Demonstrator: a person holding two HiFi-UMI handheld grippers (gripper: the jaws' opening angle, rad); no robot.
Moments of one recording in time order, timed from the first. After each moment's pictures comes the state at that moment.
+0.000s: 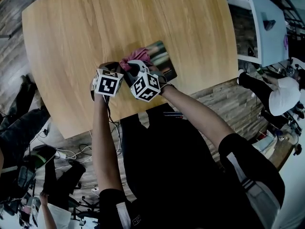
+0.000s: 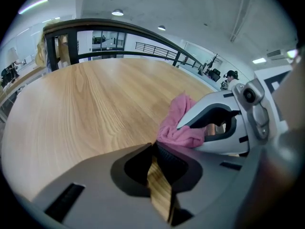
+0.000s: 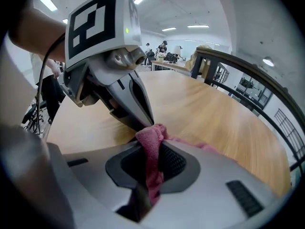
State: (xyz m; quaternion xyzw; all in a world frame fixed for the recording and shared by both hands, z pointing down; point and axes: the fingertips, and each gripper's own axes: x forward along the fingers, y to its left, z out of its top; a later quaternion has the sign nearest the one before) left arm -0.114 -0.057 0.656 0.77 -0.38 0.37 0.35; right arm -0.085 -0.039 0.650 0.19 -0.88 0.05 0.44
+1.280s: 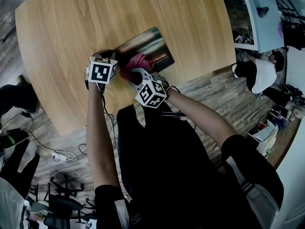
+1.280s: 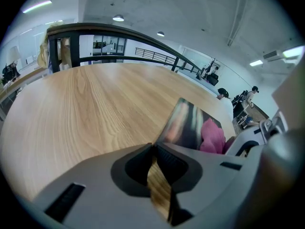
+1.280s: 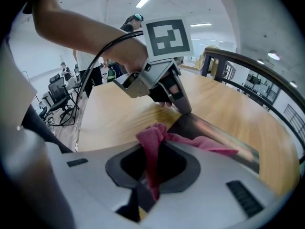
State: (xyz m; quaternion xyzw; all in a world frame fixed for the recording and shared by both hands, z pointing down) left arm -0.115 -0.058 0.653 0.79 -0.38 0.35 0.34; right arm -0.064 0.061 0.648 0.15 -0.89 0.07 0.42
